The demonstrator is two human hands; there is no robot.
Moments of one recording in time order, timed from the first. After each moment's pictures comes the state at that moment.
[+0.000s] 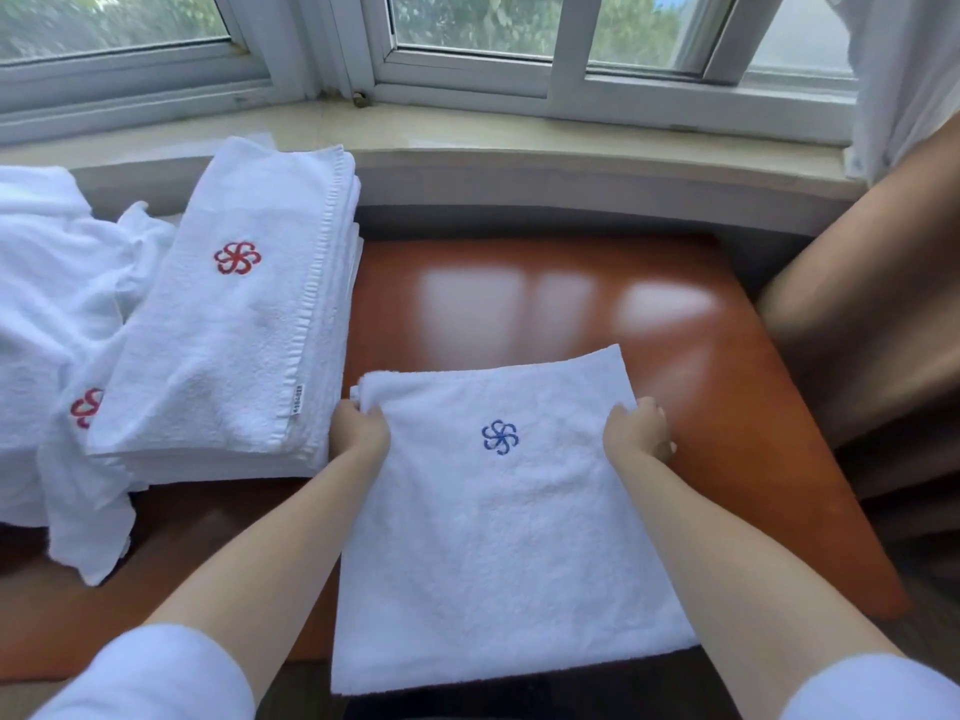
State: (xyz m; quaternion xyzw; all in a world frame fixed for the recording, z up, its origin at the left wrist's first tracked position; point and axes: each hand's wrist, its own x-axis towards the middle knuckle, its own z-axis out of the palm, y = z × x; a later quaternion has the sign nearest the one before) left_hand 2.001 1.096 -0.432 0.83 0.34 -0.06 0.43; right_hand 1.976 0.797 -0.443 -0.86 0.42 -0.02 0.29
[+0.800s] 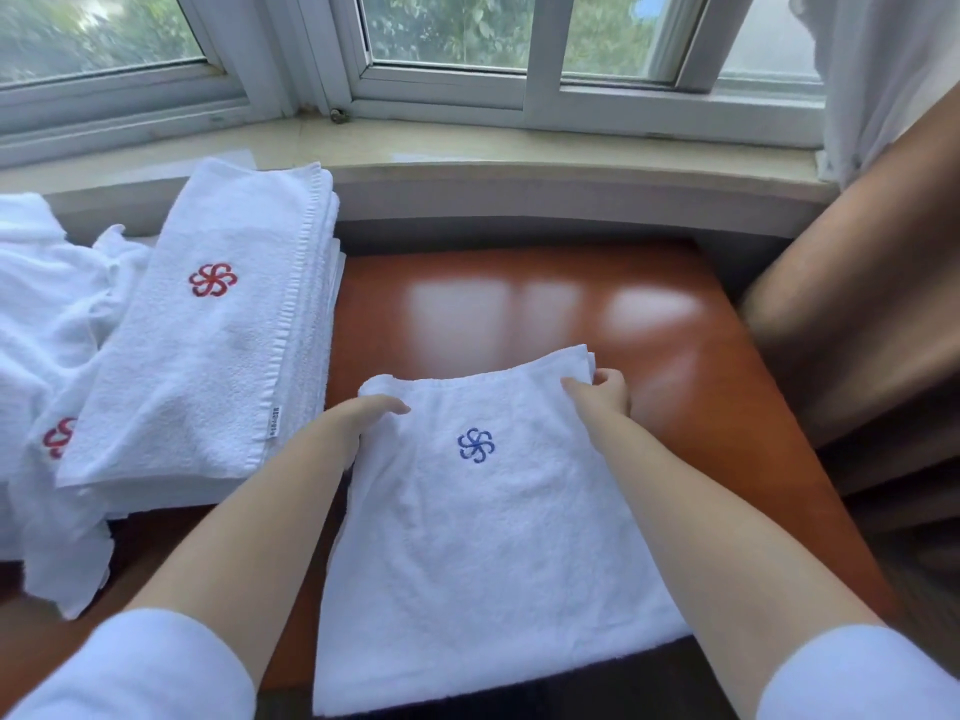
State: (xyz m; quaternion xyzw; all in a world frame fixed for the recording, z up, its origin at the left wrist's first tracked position) left_hand 2.037 1.084 -0.381 0.73 0.34 -0.33 0.49; right_hand 2.015 0.805 -0.421 -0.74 0.40 0.00 0.54
